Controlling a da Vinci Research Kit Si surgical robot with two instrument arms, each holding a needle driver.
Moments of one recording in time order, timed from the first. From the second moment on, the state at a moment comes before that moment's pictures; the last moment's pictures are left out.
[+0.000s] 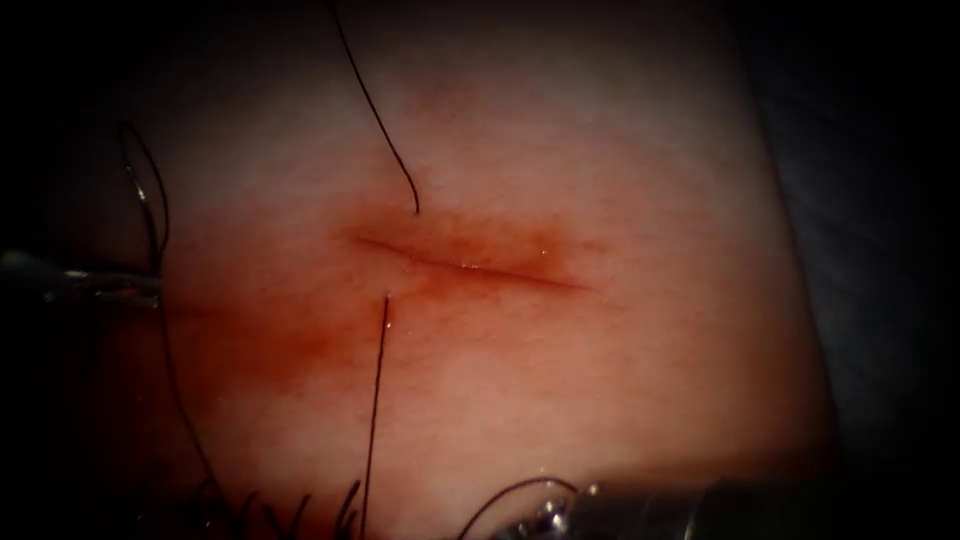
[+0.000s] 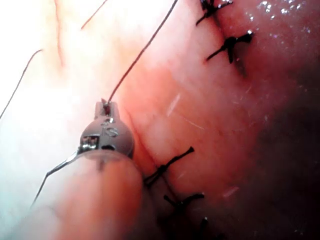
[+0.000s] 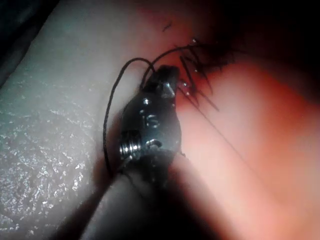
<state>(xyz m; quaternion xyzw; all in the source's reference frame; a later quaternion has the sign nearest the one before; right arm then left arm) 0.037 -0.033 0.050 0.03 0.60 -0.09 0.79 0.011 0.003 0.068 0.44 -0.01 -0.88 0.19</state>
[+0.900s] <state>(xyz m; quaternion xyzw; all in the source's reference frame) 0.033 -0.018 0.053 -0.03 0.63 -0.02 0.77 0.011 0.003 0.068 0.44 -0.01 -0.88 0.19</state>
